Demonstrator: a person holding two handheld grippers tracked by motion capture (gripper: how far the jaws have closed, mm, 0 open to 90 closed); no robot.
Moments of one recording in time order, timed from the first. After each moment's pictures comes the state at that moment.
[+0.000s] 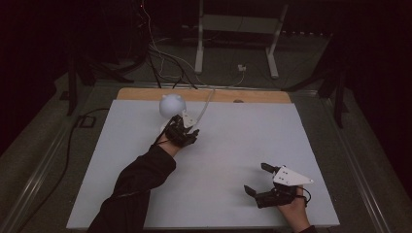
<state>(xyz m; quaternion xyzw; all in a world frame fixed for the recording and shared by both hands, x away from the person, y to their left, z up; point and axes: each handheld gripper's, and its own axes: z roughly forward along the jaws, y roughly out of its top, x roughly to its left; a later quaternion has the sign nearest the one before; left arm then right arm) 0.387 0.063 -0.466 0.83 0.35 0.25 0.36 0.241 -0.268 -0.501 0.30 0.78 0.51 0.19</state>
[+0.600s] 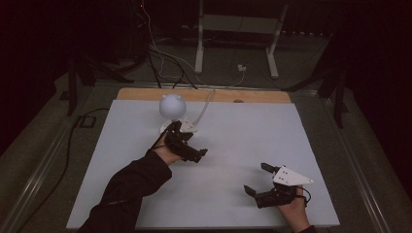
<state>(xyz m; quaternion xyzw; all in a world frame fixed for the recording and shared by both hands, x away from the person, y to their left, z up) 0.357 0.068 -0.449 0.86 0.30 0.13 0.39 0.241 -0.267 -0.501 0.30 0.78 0.51 0.19</state>
